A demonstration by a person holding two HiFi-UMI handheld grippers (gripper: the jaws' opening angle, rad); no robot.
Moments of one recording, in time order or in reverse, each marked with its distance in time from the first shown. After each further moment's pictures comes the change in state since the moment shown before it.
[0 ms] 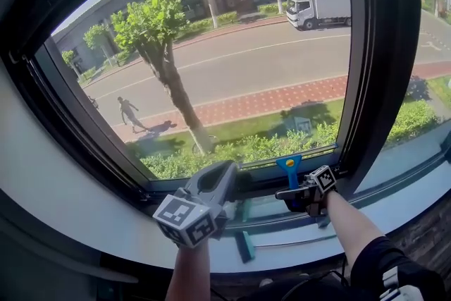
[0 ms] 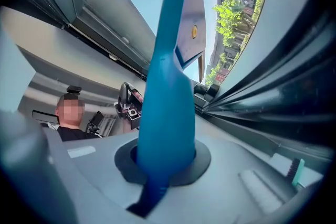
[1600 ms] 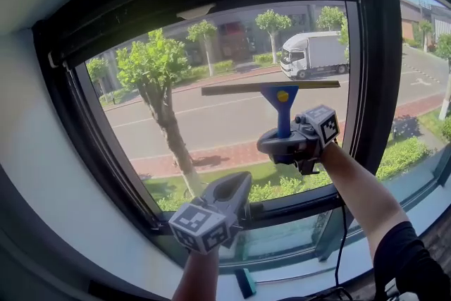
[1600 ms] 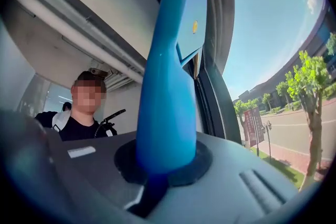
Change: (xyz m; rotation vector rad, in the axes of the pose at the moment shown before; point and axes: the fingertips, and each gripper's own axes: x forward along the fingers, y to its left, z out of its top) left arm -0.036 -0.006 0.061 0.080 -0.153 -0.154; right arm 0.184 0.263 0.176 -0.778 0.238 0.122
